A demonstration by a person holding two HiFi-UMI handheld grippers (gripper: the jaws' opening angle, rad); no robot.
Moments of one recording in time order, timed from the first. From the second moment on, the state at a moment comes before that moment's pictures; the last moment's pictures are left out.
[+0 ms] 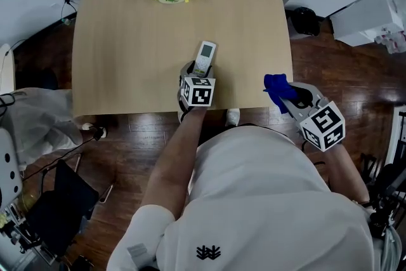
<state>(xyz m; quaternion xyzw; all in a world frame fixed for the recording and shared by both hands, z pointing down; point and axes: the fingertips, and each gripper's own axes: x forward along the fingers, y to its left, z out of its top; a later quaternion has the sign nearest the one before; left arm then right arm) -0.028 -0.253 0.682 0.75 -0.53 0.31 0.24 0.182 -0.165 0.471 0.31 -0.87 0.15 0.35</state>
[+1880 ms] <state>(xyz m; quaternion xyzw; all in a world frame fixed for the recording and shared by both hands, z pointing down) -0.085 -0.194 0.457 0.92 -0.35 0.18 0.05 -0.037 -0.232 0.401 0.31 -0.91 0.07 0.25</state>
